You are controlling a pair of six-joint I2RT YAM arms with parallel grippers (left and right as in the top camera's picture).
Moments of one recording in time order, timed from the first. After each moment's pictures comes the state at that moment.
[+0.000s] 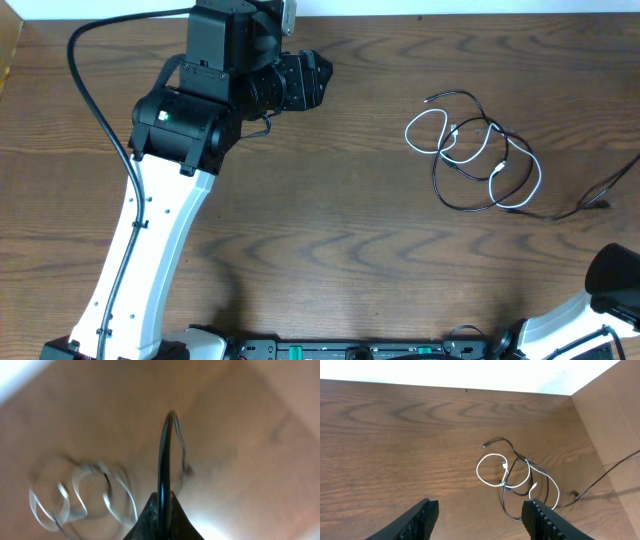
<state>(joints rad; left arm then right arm) -0.33 1.51 1.77 -0.90 0.30 -0.35 -0.47 1.85 2.38 -1.49 0.10 0.21</state>
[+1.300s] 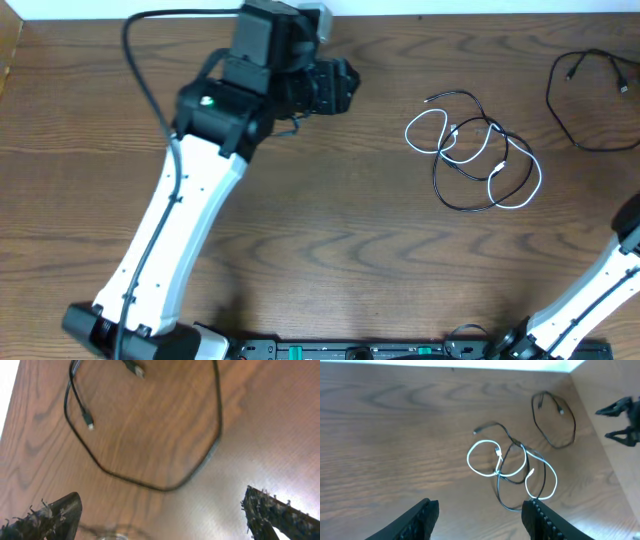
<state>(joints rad) -0.43 1.61 1.77 -0.88 0.30 -0.35 -0.65 2.33 2.40 -1.29 -0.20 0.40</state>
